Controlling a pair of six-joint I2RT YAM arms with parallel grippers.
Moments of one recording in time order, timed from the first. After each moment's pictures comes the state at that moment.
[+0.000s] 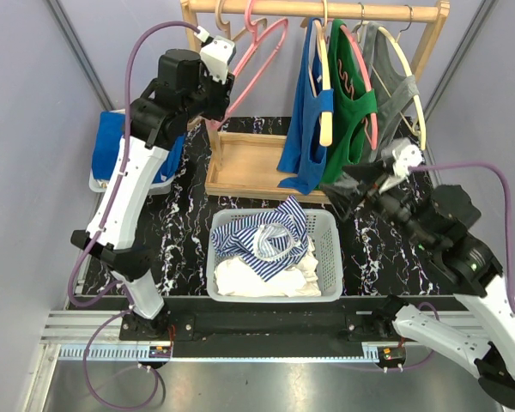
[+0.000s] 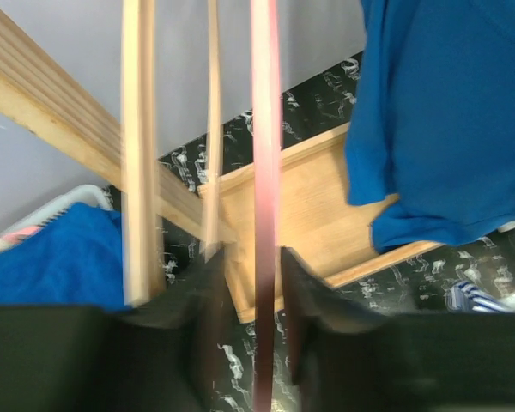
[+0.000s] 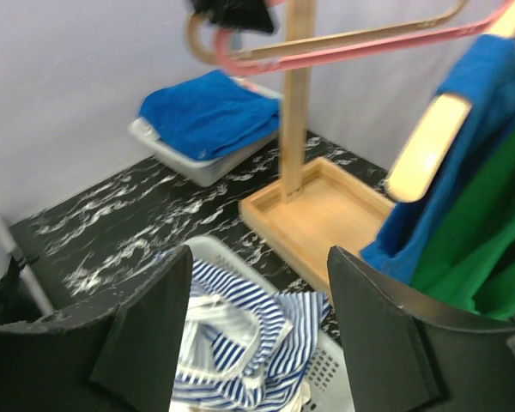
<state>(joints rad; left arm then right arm) -0.48 1.75 2.33 -0.95 -0.08 0.14 0.72 0.73 1.21 -0.41 -0.08 0.03</state>
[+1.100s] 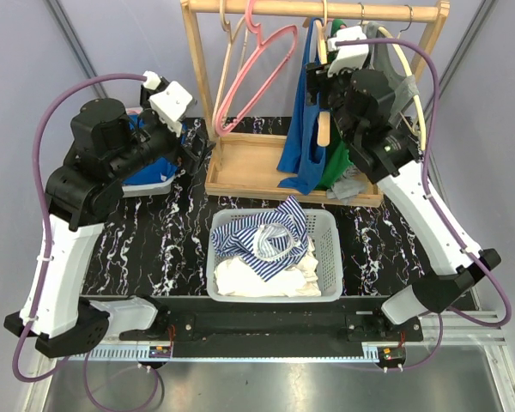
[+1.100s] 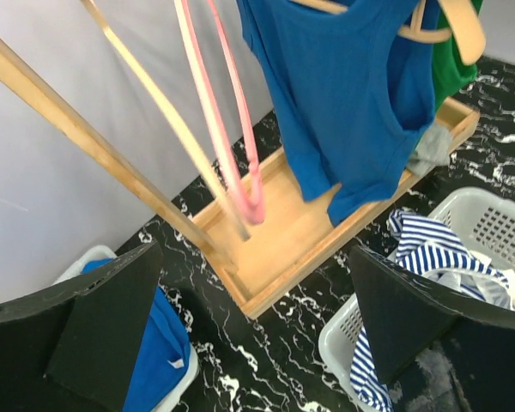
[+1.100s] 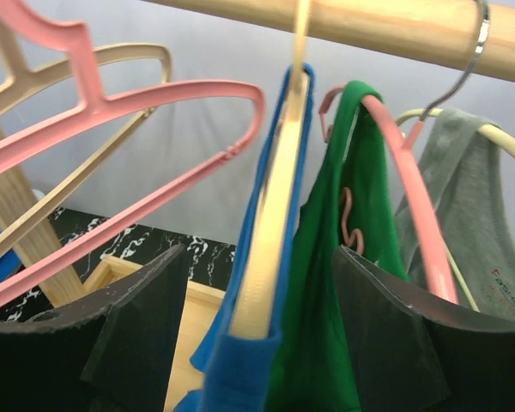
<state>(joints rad) -0.48 1.22 1.92 -0.88 0.20 0.32 0.60 1.50 1.85 -0.25 0.41 -0.15</state>
